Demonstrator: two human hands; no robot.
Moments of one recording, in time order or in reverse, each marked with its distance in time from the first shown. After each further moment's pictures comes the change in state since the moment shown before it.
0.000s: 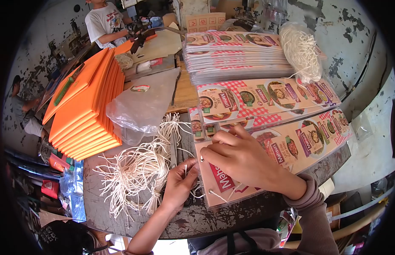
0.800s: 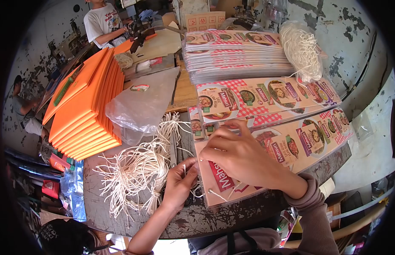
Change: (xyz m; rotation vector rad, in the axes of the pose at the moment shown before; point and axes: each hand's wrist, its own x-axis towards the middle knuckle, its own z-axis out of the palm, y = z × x) left_hand 0.002 -0.004 0.001 -0.028 0.030 0.003; right_hand -0.001 0.004 0.001 0.163 -0.042 0.059
